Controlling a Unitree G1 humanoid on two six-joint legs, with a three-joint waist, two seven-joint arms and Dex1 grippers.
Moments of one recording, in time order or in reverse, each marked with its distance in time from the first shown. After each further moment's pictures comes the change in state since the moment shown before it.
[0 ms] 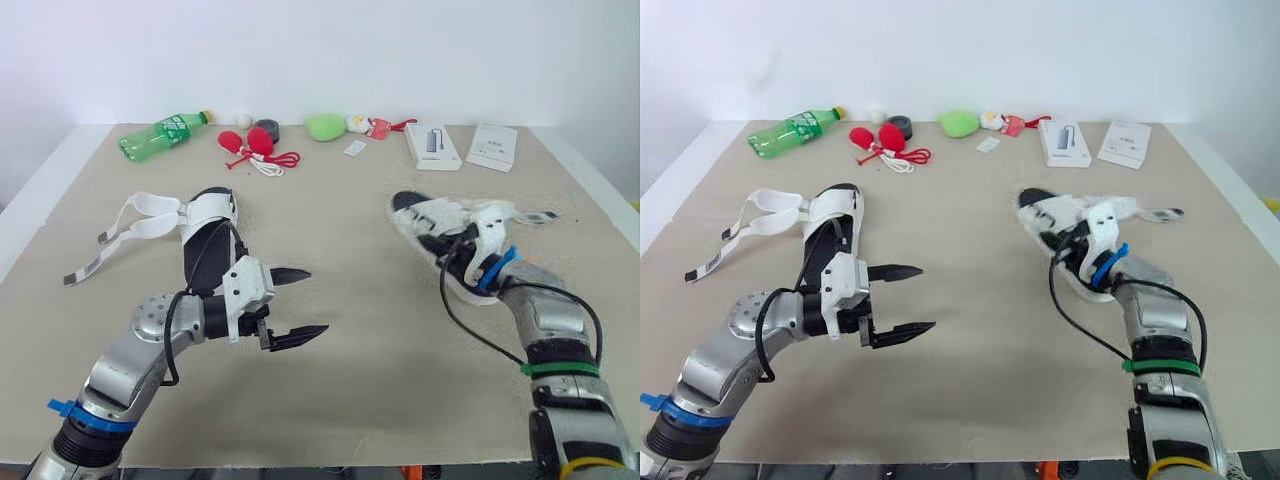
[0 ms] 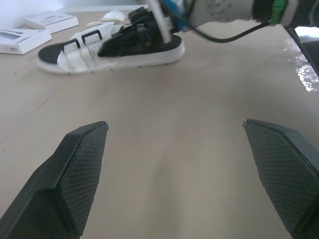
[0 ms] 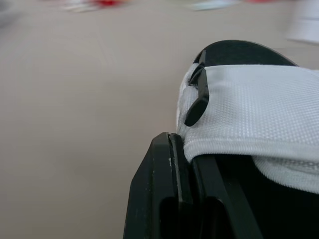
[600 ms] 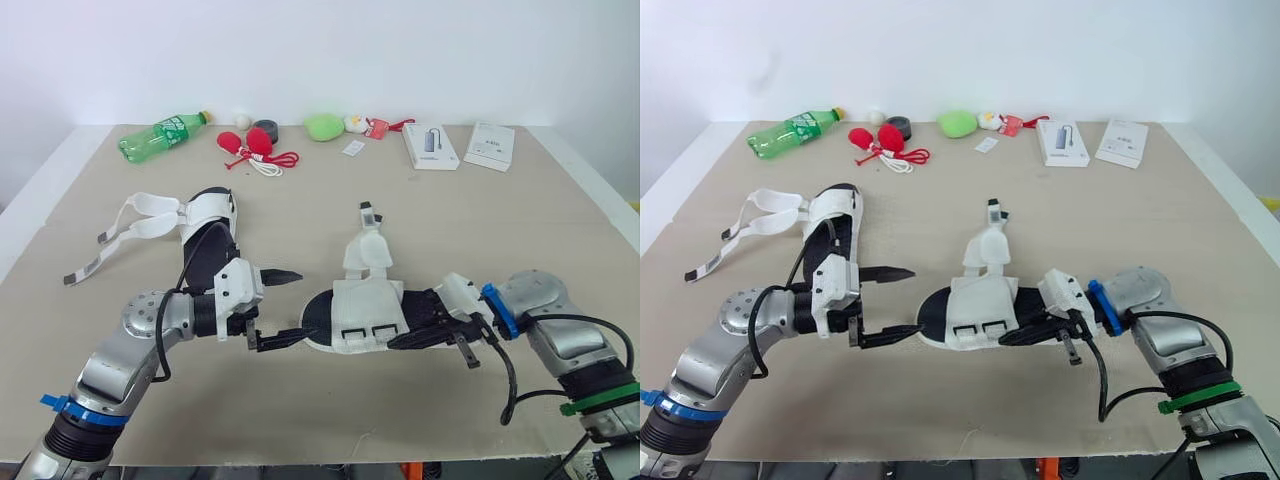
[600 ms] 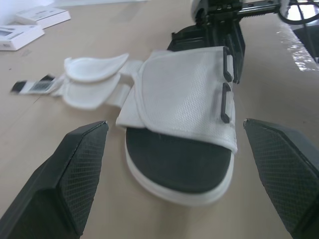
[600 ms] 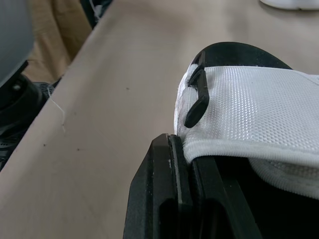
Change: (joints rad) left arm -0.001 0.034 0.018 0.078 0.008 -0.086 -0.089; right arm 0.061 -0.244 0.362 -0.230 0.124 -0.298 0.580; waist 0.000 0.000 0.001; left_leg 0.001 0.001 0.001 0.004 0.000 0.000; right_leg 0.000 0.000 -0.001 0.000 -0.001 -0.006
